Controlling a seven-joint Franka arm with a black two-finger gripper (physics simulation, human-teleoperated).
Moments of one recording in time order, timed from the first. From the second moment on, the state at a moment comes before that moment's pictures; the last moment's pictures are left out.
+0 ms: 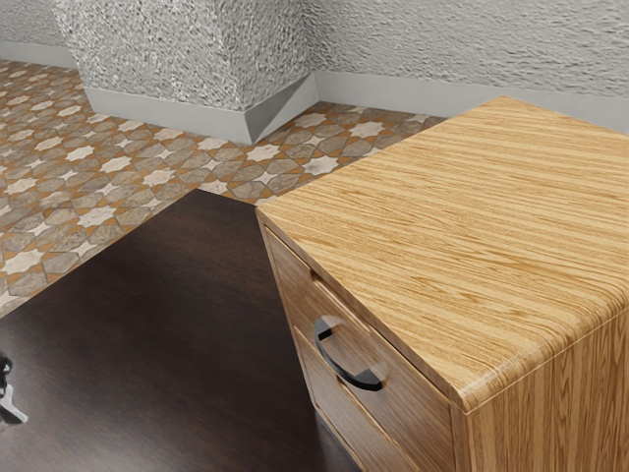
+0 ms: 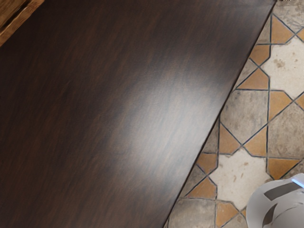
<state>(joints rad) -0.33 -1.15 0.00 -2.32 0.11 1.33 0.74</state>
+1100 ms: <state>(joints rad) -0.37 -0.76 -0.03 -2.32 -0.02 2.07 1.67</state>
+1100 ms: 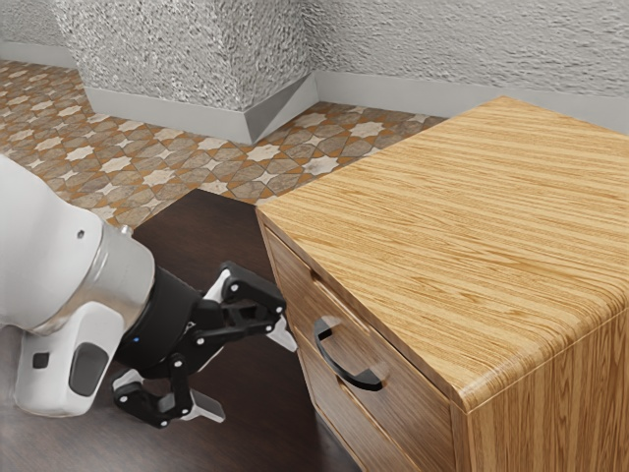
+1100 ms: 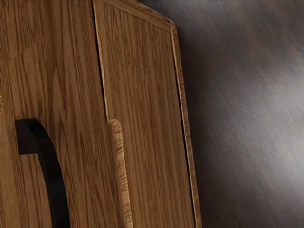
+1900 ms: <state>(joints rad) -0.33 -0.64 -0.03 -2.33 -0.08 2.19 1.81</state>
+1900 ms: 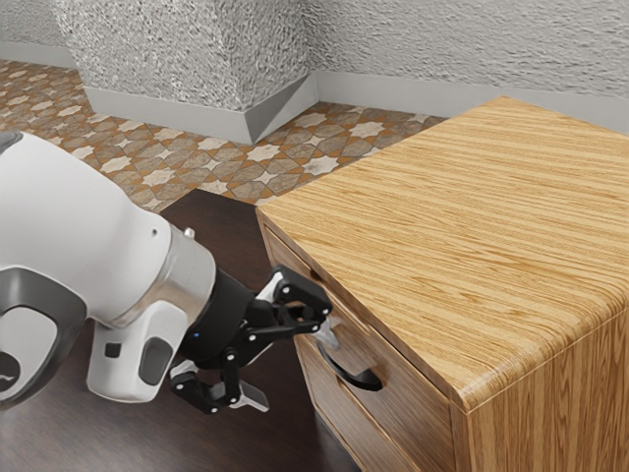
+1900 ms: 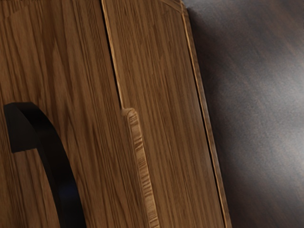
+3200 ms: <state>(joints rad) -0.33 -0.82 -0.04 -2.47 -0.09 2.09 1.83</state>
